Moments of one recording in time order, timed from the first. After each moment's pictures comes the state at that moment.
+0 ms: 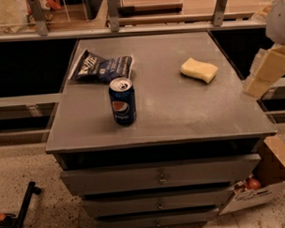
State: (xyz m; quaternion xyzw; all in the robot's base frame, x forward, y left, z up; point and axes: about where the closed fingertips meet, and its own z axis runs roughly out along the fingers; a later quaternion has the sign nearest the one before) arm 0.491 -0.229 1.000 -0.57 0.78 -0.09 0.24
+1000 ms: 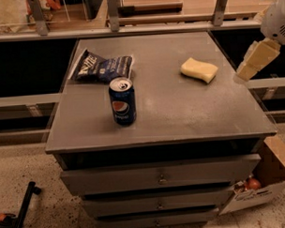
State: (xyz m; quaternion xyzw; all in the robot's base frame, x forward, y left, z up) arm 0.580 -0.269 0.967 -0.52 0.80 -0.07 0.28
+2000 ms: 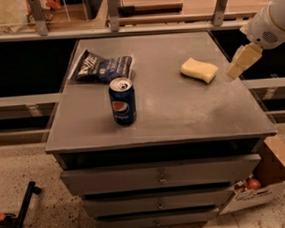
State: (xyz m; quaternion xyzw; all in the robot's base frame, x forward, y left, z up) arm 0.640 -0.279 0.921 -0.51 0.81 -0.01 0.29
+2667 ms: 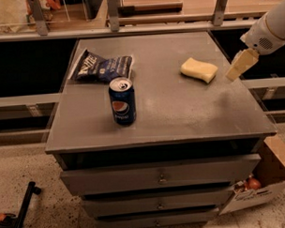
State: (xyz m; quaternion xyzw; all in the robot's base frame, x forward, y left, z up) arm 0.667 -0.297 0.887 -0.48 0.83 0.02 0.28
